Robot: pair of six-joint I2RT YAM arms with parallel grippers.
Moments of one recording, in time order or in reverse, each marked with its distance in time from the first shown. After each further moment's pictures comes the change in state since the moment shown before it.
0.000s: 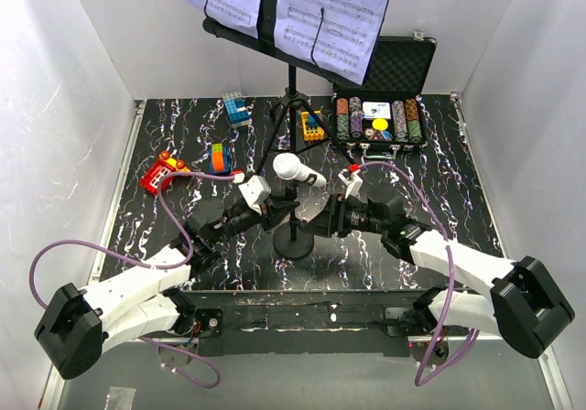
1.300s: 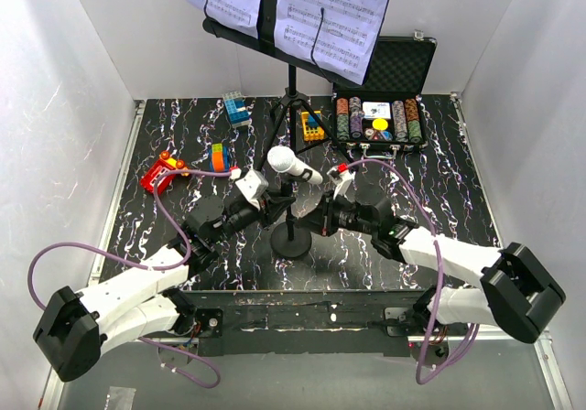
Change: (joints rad) left arm 0.002 -0.026 0.007 -0.059 -0.090 -0.033; right arm 0.076 0.112 0.030 0.147 0.106 -0.085
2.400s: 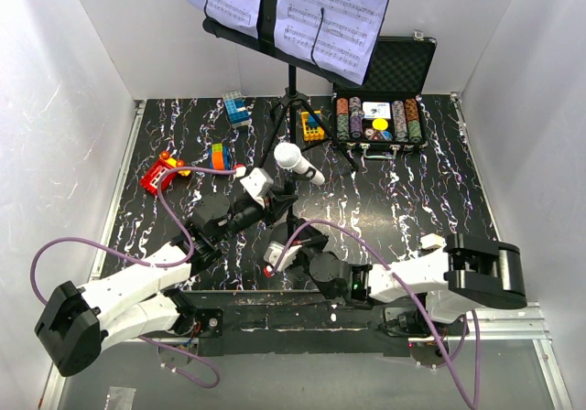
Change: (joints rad) left arm -0.030 0.032 0.038 -0.041 -0.063 0.005; right arm 0.669 0.183 -0.015 0.289 1.225 -1.552
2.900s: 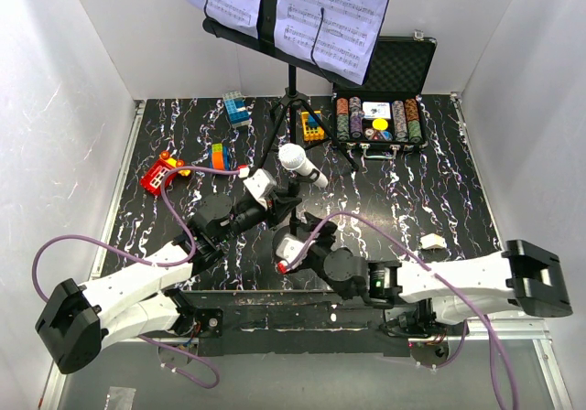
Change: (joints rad) left arm -0.012 0.014 0.008 0.001 0.016 -0.002; right arm 0.048 -0.232 0.058 -0.300 -0.069 0.238
